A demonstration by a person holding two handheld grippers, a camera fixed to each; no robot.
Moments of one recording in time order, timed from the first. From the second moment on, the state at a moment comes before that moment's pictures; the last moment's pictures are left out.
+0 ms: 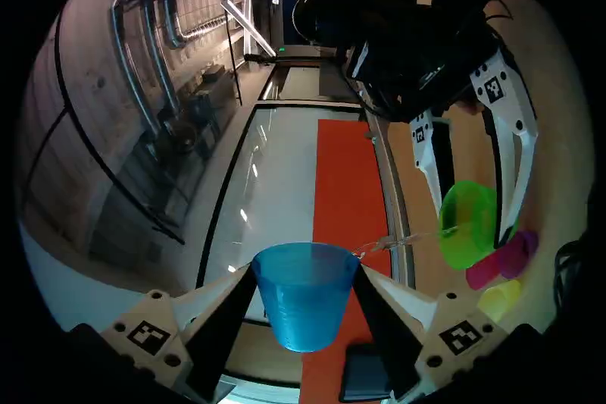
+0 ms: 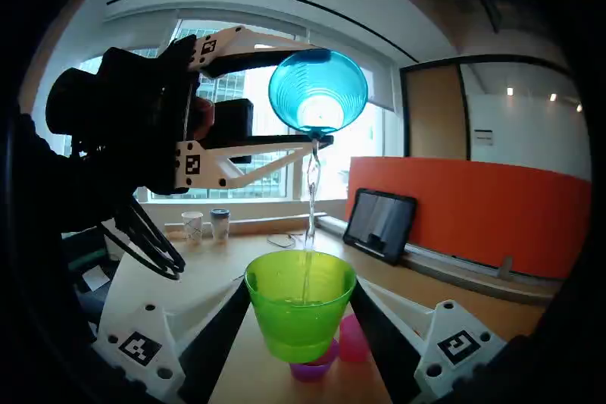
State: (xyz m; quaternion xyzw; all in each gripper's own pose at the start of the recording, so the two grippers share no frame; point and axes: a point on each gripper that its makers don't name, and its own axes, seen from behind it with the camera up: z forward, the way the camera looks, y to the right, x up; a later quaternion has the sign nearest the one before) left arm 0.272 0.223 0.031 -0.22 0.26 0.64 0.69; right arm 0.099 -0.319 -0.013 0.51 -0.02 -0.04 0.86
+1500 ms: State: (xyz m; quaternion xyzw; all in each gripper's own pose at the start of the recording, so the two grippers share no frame) left arm 0.274 0.230 0.025 -0.21 0.27 0.65 0.67; right arm 0.103 -0.313 -0.009 0.50 -0.02 -0.04 0.87
